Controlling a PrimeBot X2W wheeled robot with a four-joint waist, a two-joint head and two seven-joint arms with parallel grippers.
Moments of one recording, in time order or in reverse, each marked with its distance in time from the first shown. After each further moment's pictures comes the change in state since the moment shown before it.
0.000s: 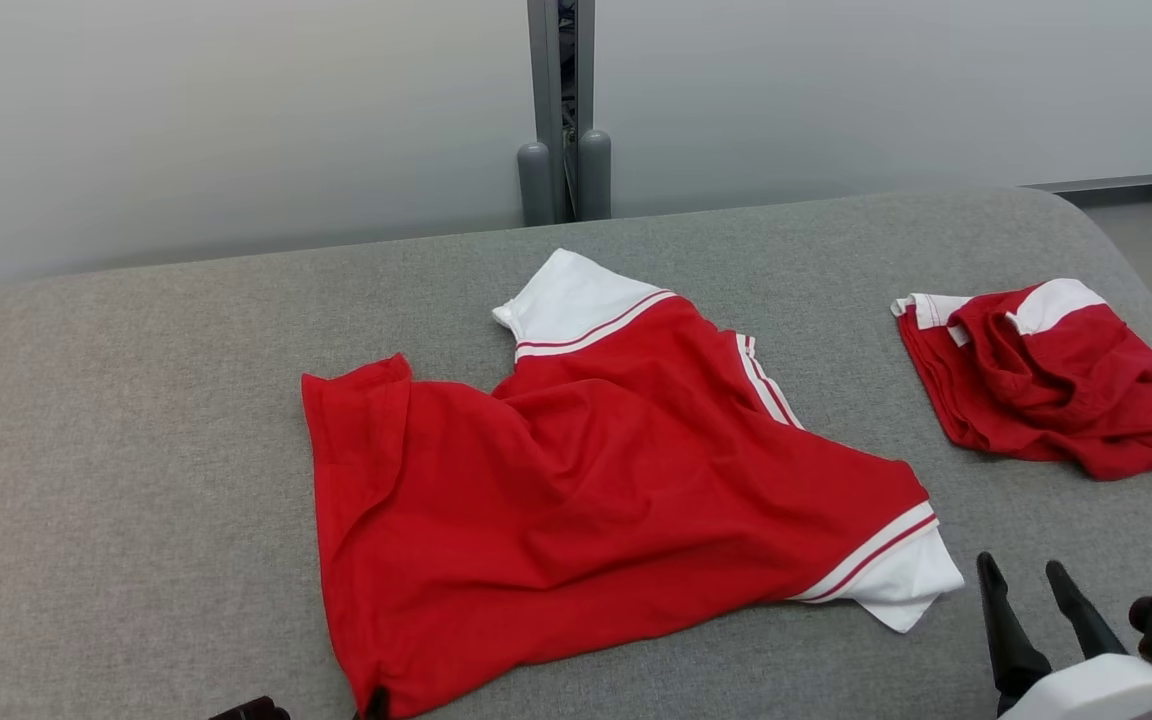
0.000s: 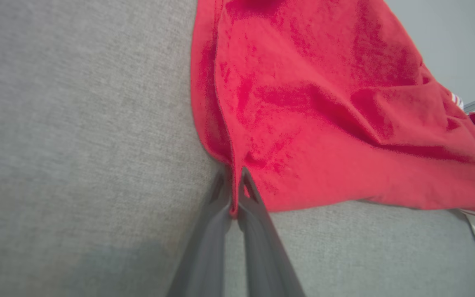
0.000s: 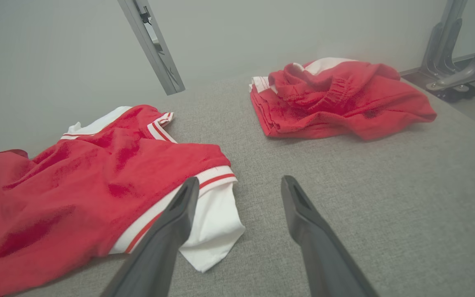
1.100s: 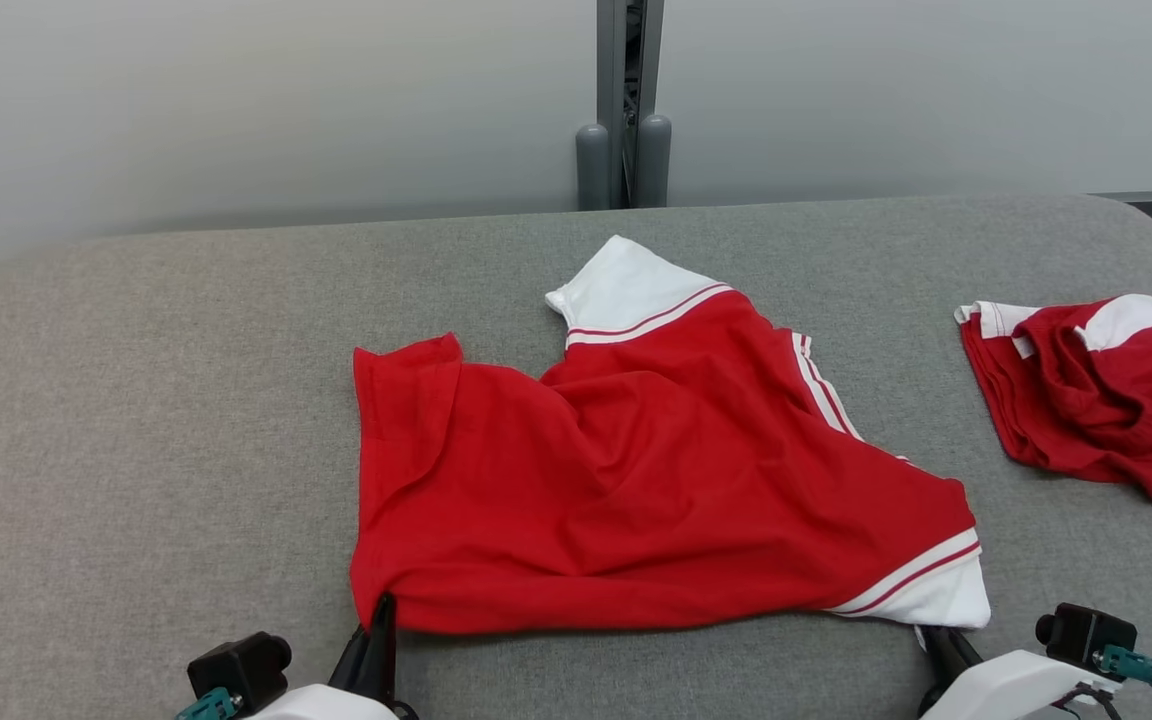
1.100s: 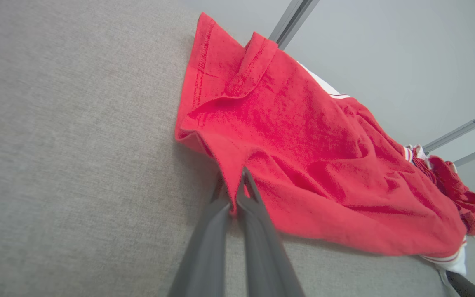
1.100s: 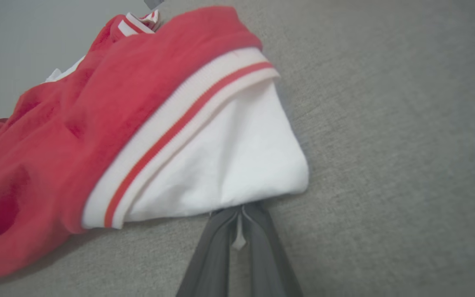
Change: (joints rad) left arm -0.049 0.021 -0.030 -0.131 0.030 -0.001 -0.050; right arm -0.217 -0.008 0.196 0.542 0.295 -0.001 -0.083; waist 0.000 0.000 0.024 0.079
